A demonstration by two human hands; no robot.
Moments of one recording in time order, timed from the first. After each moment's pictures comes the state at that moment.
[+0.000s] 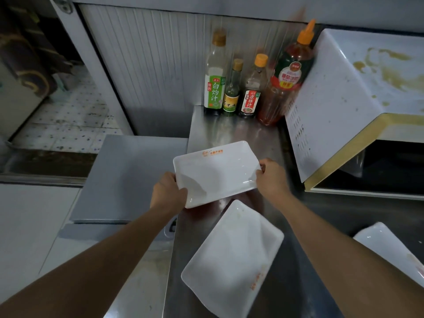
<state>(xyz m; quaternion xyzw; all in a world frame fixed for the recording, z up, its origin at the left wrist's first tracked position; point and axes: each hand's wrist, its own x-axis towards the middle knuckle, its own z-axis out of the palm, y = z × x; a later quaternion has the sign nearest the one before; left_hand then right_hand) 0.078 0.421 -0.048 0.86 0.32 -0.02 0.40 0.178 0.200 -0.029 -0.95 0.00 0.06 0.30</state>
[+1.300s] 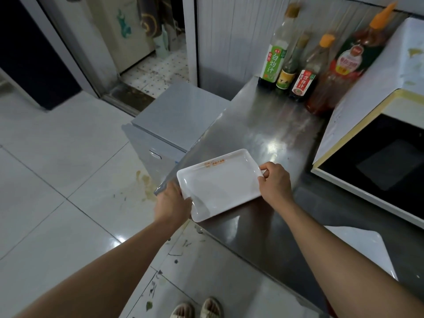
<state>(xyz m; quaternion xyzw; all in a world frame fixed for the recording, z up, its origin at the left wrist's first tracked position) -0.102 0.253 -0.044 0.77 0.53 0.04 0.35 0.099 0.122 -0.052 -0.93 -0.25 0.11 0.26</state>
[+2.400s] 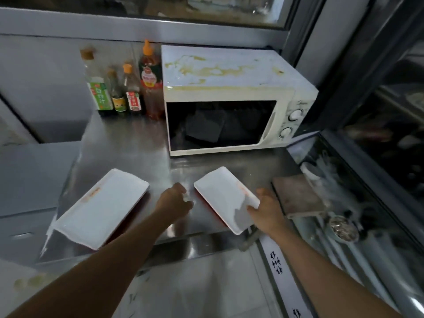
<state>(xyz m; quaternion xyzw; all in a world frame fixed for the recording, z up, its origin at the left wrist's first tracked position) -0.020 0.079 0.019 0.93 0.09 -0.13 0.33 -0.028 -0.158 0.019 -0.95 0.11 0.06 0.30</state>
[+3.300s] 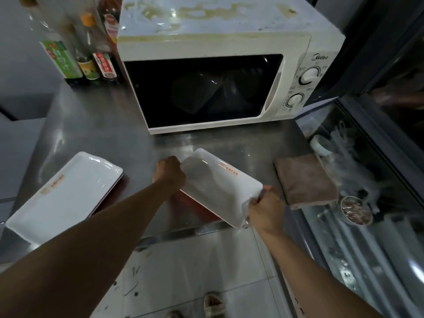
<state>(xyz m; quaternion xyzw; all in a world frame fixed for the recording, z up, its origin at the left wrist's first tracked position) 0.066 0.037 -0.036 0.94 0.19 -0.10 0.26 -0.011 -0.176 -0.040 -0.90 0.24 0.00 0.37</state>
